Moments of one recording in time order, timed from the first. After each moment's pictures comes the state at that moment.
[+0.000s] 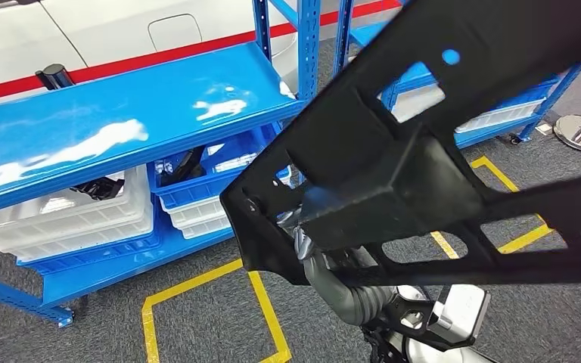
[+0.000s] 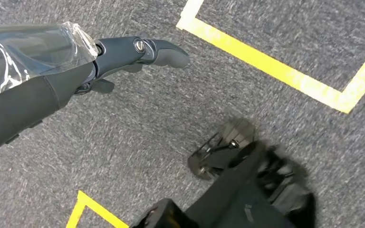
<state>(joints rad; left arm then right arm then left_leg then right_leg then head) -0.15 0.00 -1.08 -0.22 0.70 0.32 -0.12 -0.28 -0.35 0.68 -2.12 -0.35 -0.26 -0.20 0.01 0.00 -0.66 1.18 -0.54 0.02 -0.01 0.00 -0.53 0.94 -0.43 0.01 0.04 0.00</state>
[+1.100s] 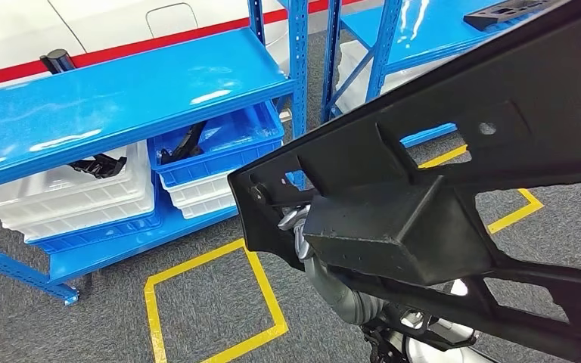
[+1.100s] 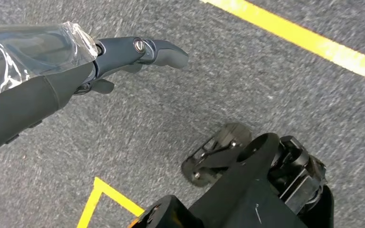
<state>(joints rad) -0.15 0.00 -1.08 -0.22 0.71 0.31 -0.12 -0.27 -0.35 0.68 -2.12 -0.35 -0.26 -0.20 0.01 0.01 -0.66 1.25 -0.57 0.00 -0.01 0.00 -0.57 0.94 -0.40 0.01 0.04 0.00</state>
